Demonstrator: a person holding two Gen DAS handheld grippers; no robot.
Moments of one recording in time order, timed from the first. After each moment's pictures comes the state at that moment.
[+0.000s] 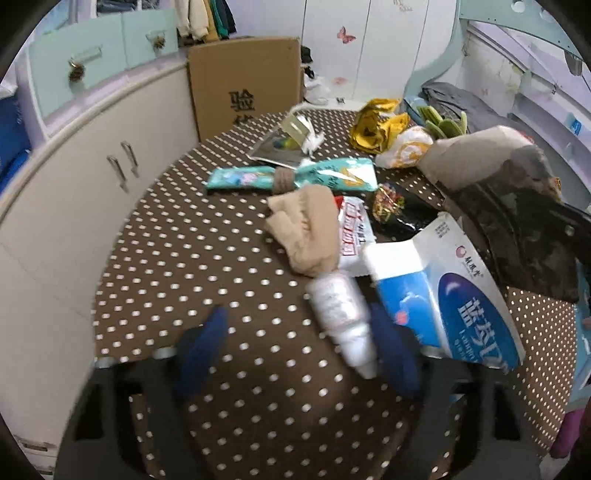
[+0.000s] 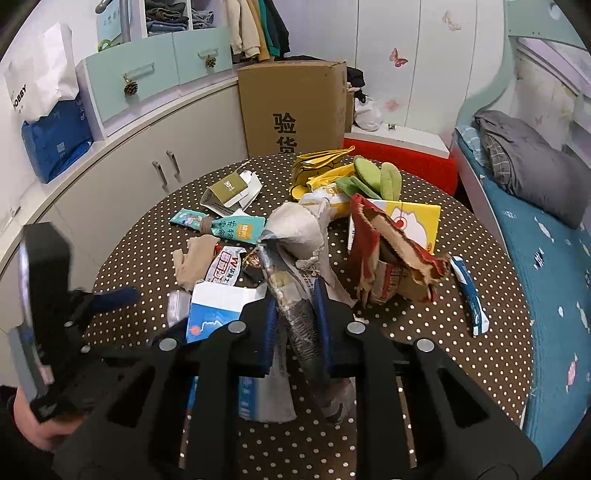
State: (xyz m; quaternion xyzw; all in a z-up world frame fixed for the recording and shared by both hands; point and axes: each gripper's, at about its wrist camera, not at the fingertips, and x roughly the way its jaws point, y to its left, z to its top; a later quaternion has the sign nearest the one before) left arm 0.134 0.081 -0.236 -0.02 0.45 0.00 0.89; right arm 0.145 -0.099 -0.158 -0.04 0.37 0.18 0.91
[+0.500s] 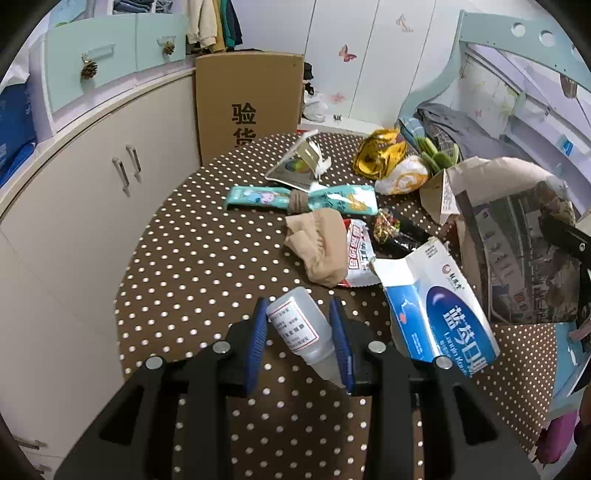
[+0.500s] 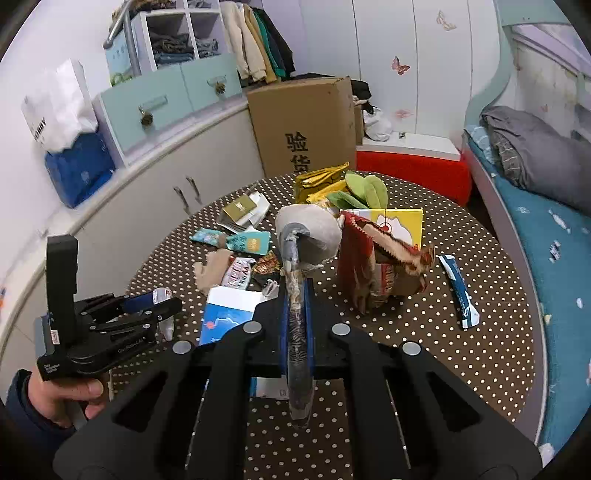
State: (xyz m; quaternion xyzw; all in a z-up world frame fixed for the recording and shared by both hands) left arm 0.109 0.105 -0.211 -0.06 0.42 -0.01 0.91; right arm 0.126 -0.140 -0.137 0.03 0.34 0.23 0.91
